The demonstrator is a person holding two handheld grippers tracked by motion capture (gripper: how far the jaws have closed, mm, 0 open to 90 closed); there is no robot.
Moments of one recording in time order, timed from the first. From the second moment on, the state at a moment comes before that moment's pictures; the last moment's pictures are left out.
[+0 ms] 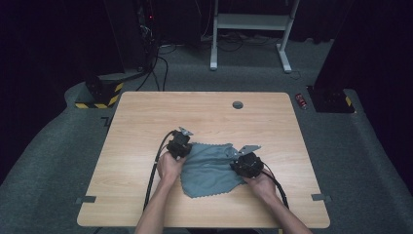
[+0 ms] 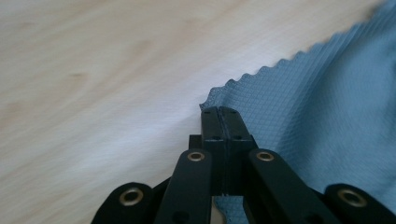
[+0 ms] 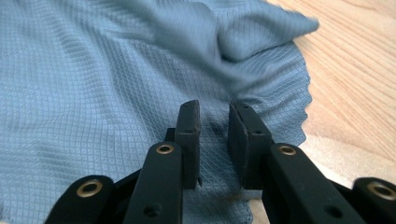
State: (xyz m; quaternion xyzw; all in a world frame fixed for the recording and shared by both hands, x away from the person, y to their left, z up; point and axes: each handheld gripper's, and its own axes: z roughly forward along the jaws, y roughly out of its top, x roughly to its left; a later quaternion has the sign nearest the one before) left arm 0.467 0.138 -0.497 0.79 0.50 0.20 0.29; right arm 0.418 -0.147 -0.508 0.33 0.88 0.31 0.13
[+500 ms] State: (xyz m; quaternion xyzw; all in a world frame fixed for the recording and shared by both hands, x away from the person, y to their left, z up) left arm 0.443 0.142 -0.491 0.80 0.49 0.22 0.28; right arm 0.440 -0.161 -0.499 0.38 0.86 0.33 0.11
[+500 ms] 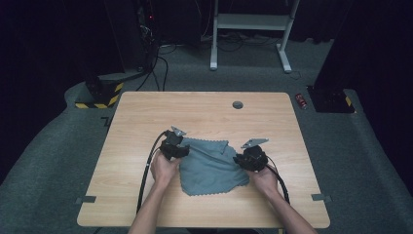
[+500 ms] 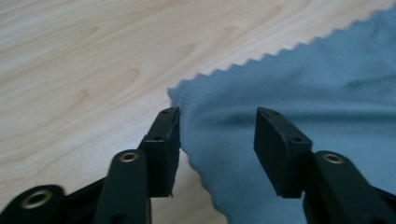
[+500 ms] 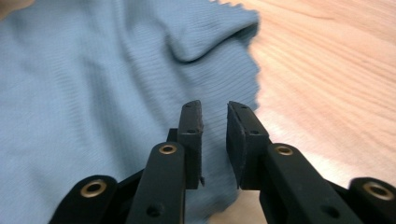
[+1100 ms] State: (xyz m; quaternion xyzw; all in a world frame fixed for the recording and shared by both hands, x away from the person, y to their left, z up) left arm 0.403 0.152 -0.521 0.77 0.51 0.22 0.33; right arm 0.455 -0.147 -0.497 0.36 0.86 0.33 0.14
